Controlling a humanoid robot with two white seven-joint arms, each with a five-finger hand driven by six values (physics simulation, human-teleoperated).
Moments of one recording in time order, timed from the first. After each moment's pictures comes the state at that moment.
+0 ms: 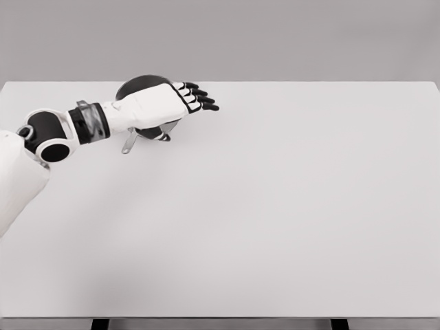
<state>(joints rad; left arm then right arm) -0.69 0.49 -0.57 -1.37 -0.66 -0.61 -0.39 0.06 0.00 -0.08 0.05 -0.27 -0.07 0.21</state>
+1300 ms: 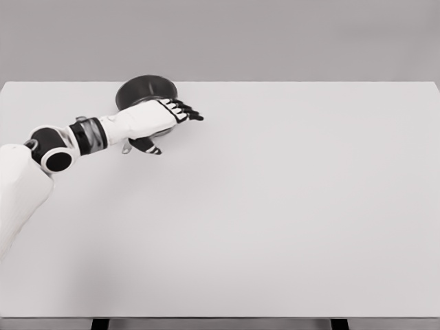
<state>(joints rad) -0.66 0.45 -0.53 -1.20 -0.66 -0.61 -0.39 0.06 0.00 -0.08 0.05 -0.27 -0.07 0.21</state>
